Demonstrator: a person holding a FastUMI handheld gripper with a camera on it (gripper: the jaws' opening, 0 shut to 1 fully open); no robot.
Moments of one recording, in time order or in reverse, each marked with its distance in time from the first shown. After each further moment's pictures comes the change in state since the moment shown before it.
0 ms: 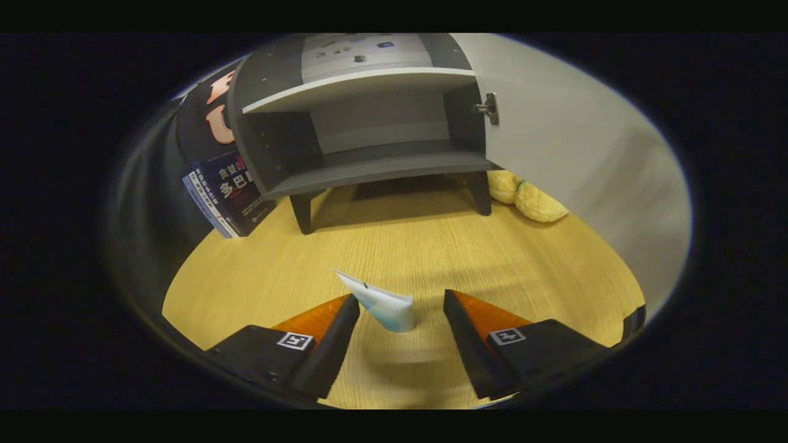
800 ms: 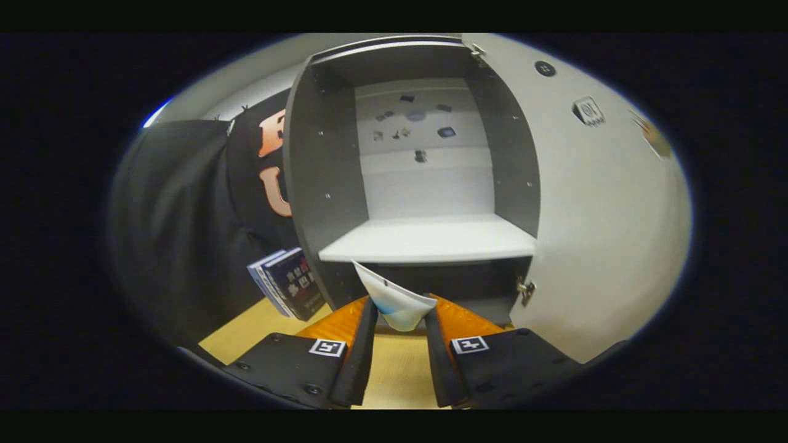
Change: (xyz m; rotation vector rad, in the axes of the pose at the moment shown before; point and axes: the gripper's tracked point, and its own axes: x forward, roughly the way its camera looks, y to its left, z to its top) arm -0.132 0.040 0.274 -0.145 -0.442 0.220
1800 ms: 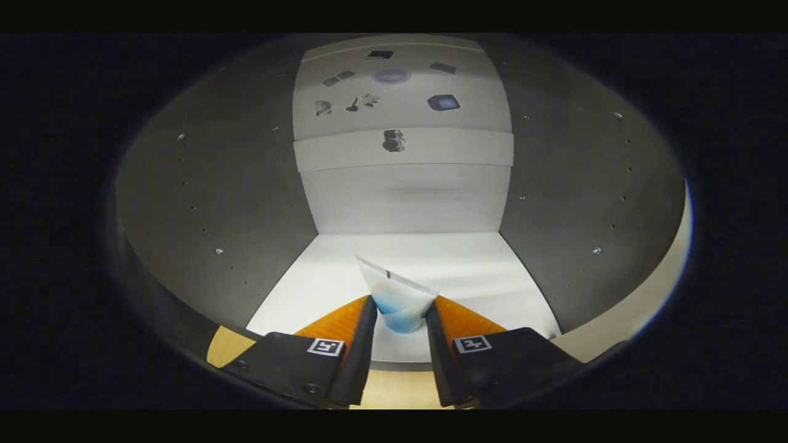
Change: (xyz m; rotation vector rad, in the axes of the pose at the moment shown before) arm 0.169 -0.079 0.045 -0.005 0.273 -0.167
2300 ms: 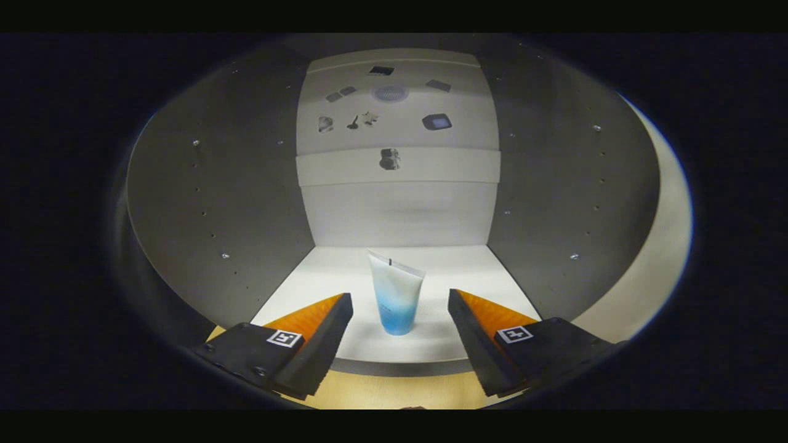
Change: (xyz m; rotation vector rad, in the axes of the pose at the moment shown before) arm -0.041 -0.007 0.010 -0.005 -0.138 -0.048
